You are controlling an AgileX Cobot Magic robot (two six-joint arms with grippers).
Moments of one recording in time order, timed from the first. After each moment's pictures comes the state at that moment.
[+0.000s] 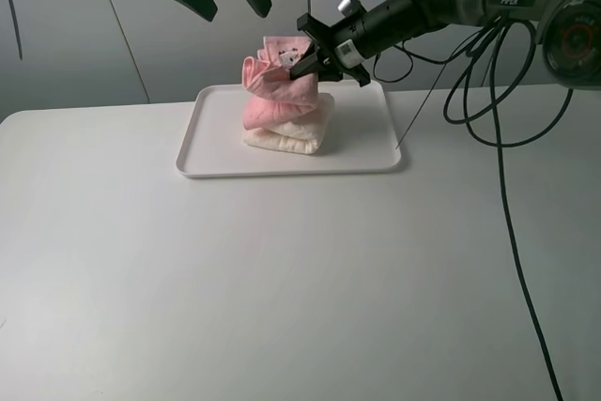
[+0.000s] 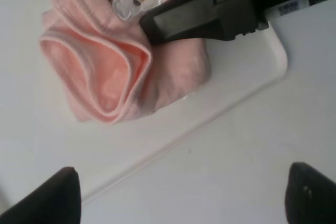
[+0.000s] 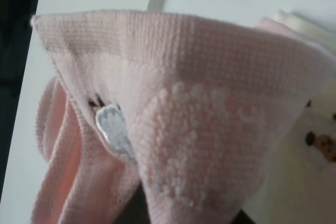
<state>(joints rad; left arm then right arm) -0.40 2.04 -2.08 -0.26 1.22 0.08 0.25 2.51 -2.09 1.01 0.99 -0.38</state>
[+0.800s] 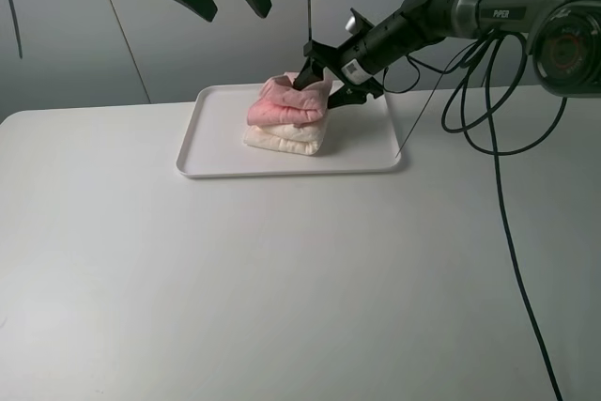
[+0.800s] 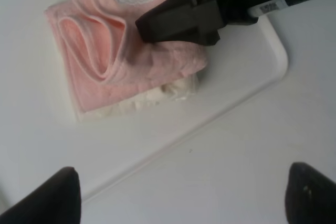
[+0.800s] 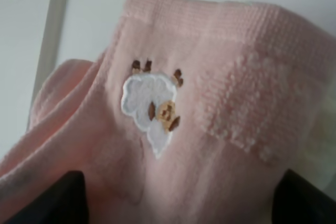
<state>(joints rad) -0.40 2.04 -2.08 -0.26 1.22 0.08 0.25 2.55 -2.09 0.85 0.91 -0.30</state>
